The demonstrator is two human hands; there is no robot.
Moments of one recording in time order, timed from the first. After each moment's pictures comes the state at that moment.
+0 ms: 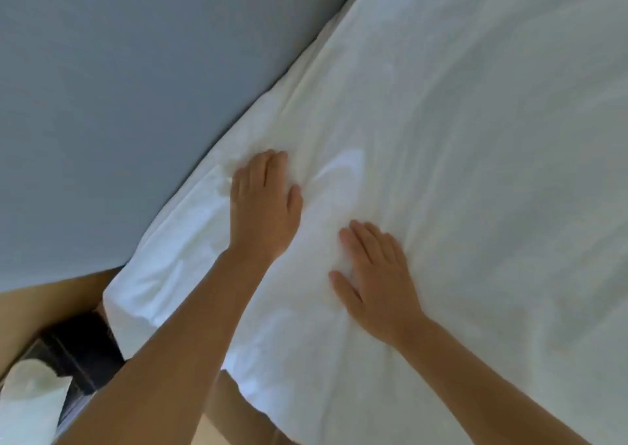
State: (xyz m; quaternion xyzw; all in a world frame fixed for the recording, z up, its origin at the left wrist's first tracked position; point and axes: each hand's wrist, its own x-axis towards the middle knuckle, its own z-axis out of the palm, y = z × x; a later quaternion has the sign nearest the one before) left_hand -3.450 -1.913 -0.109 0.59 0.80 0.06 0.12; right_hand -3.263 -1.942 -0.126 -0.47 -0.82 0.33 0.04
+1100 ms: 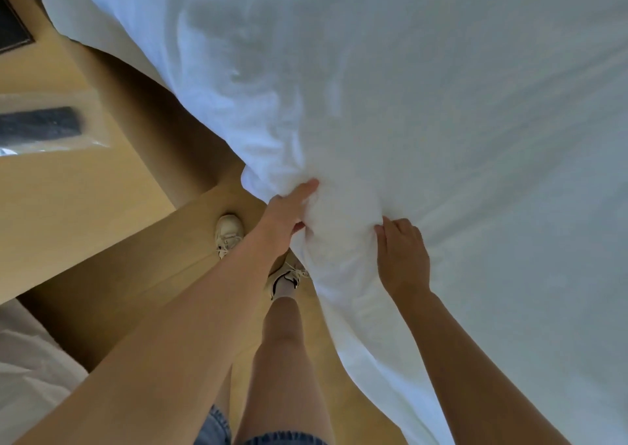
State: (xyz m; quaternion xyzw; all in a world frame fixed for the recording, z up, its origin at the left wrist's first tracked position) left_hand -3.250 -2.218 -0.124 -0.21 0.57 0.45 0.65; right_hand -3.074 -2.163 -0.067 -0.56 -0.78 0.17 -0.21
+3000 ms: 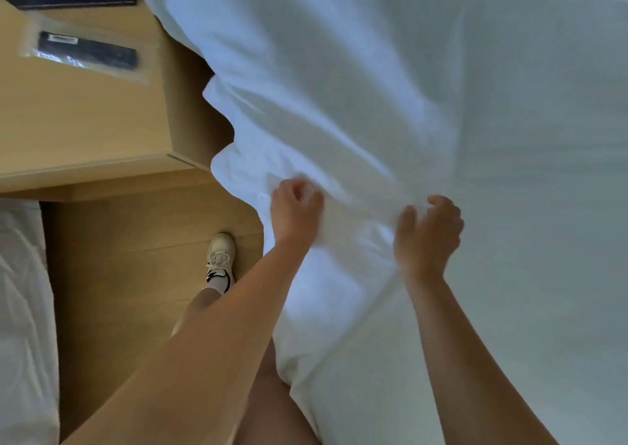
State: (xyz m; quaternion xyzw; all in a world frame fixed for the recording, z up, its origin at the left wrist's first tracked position) left_hand -3.130 -2.179 -0.090 -0.08 0.85 0.43 0.29; right_hand -3.019 -2.066 -0.056 -0.57 -0.79 0.22 0.03
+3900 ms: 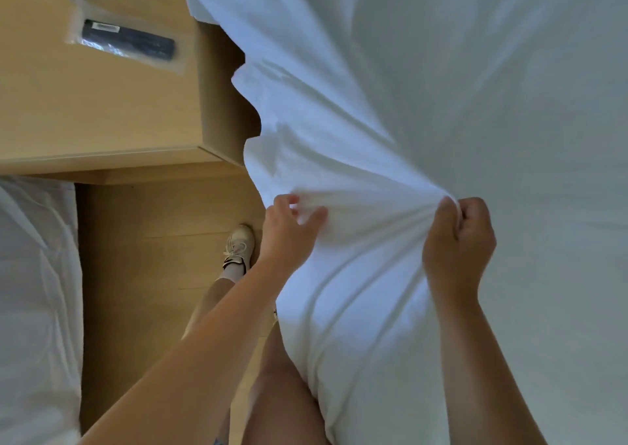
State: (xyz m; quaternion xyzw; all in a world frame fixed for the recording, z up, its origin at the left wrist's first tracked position) left_hand -3.139 -2.234 -0.073 -0.07 0.85 0.36 0.38; right_hand -3.037 -2.077 -0.037 -0.48 -0.78 0.36 0.20
